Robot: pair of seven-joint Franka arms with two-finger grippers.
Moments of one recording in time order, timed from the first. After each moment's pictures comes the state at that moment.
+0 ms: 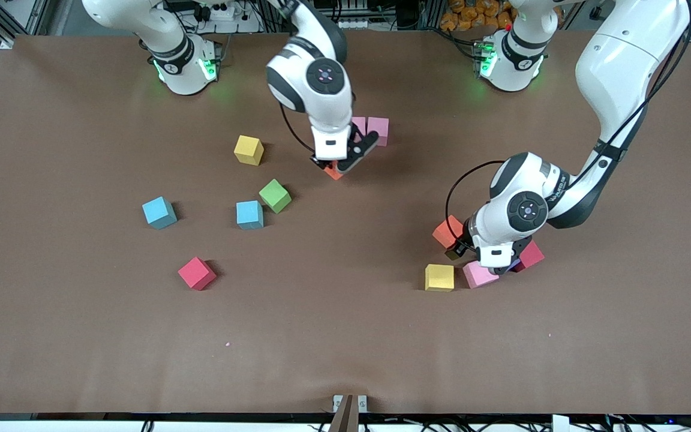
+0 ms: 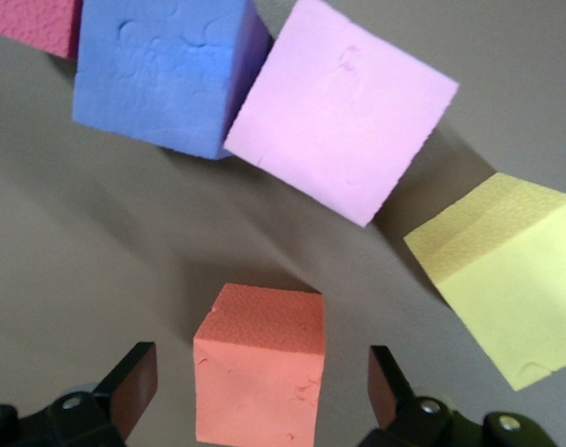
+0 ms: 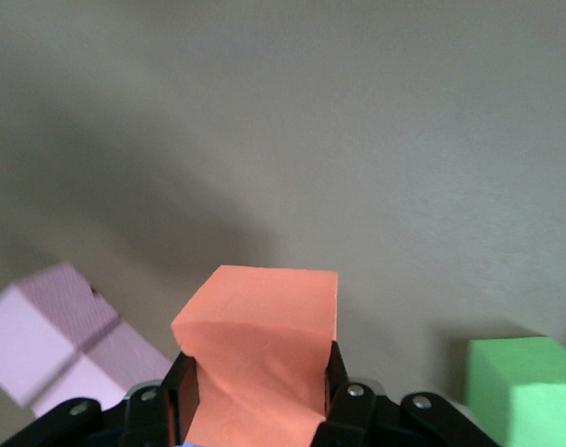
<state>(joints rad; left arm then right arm) 0.18 0.64 -0.60 -1.79 0.30 2.19 -1.37 0.85 0.46 0.06 -1.78 0.05 2.20 0.20</state>
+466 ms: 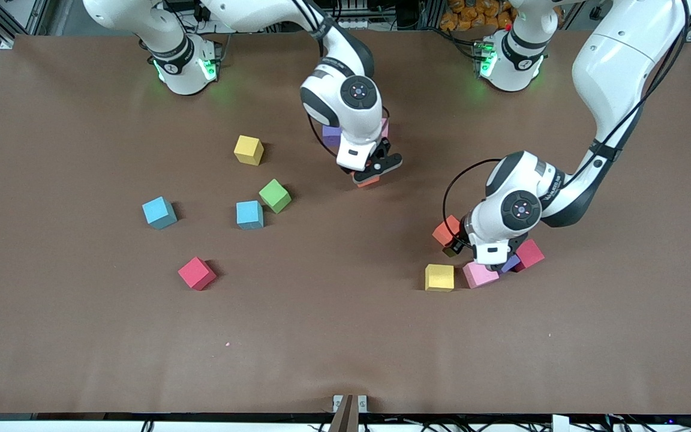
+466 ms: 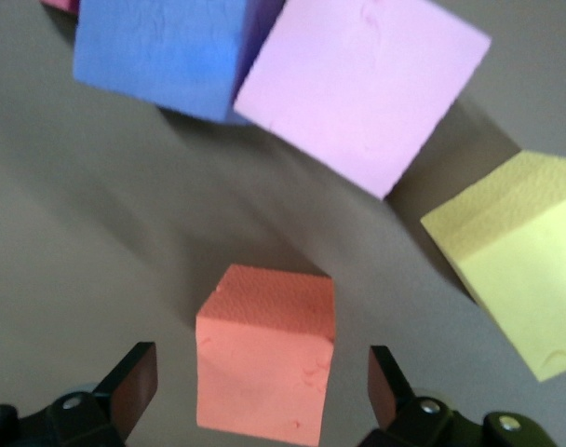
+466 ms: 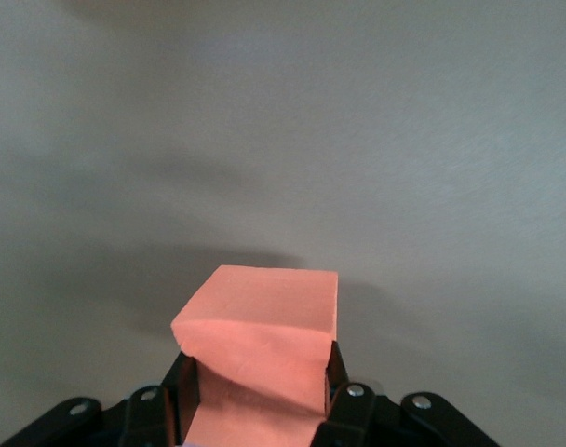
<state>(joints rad) 0.16 0.64 -0.60 -1.80 0.30 2.19 -1.41 0.91 0.64 0.07 -1.63 0.08 2.30 0.57</state>
